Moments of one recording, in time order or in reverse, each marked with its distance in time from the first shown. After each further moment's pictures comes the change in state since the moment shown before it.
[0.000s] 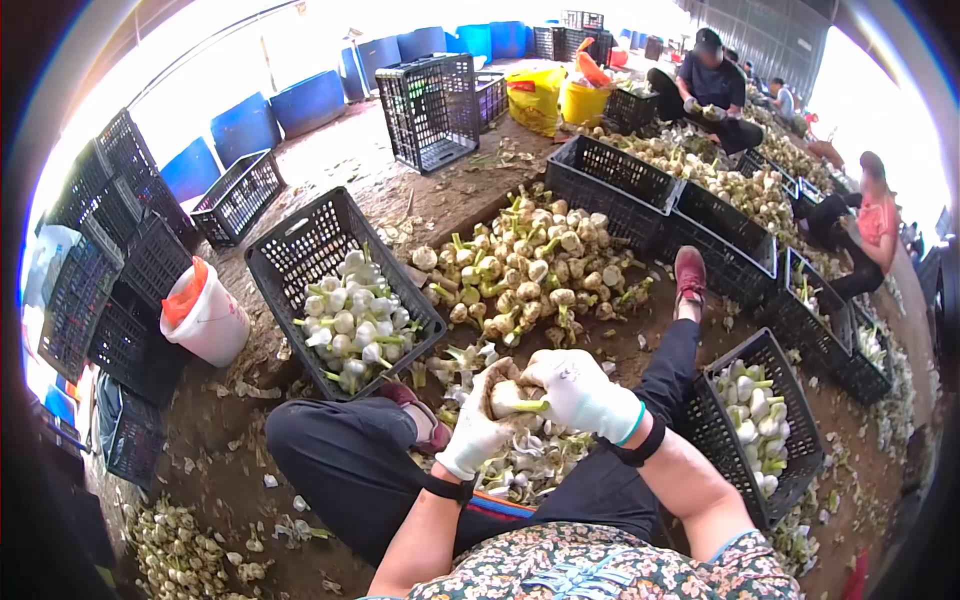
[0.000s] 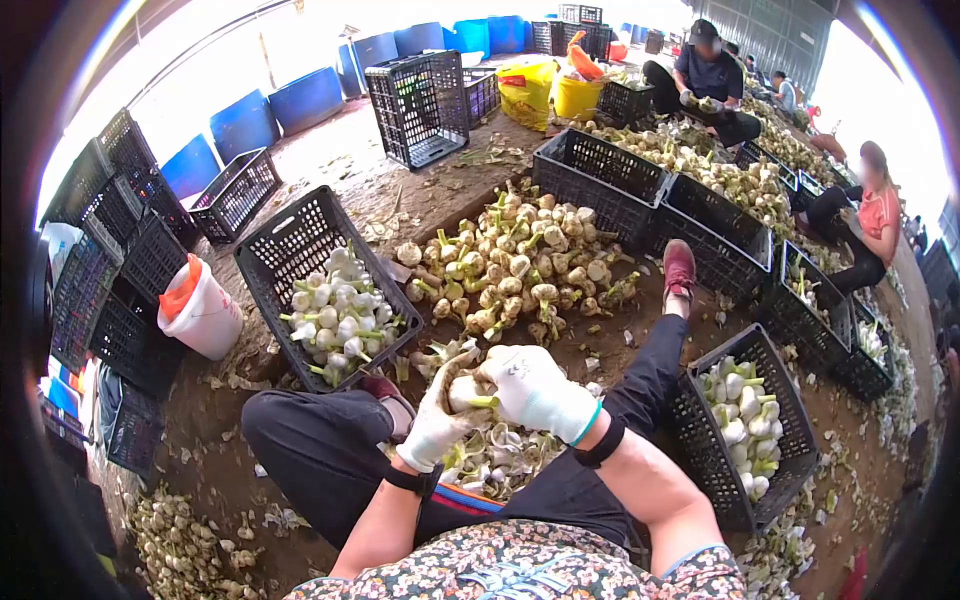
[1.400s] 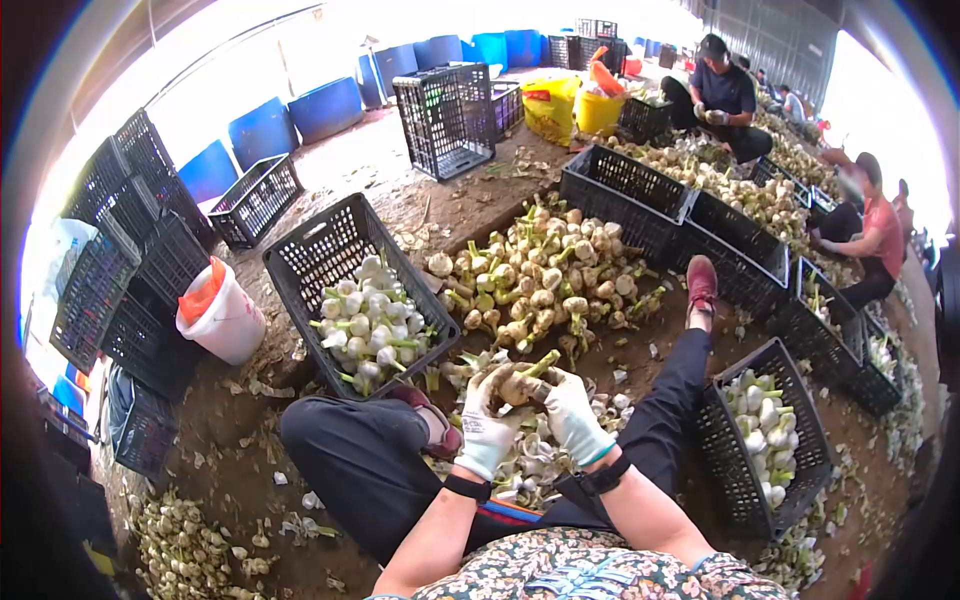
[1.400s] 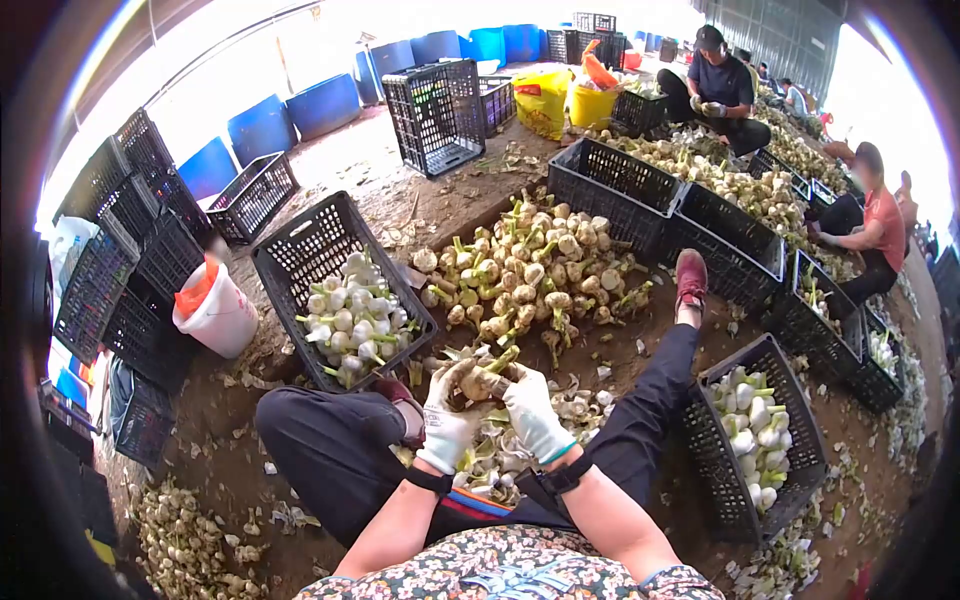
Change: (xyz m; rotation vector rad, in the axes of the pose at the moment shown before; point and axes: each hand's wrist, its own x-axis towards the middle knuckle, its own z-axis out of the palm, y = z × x) left_hand 0.004 -0.029 -0.005 0.518 0.294 0.311; right_hand -0.003 -0.002 0.085 1.555 0.450 0.621
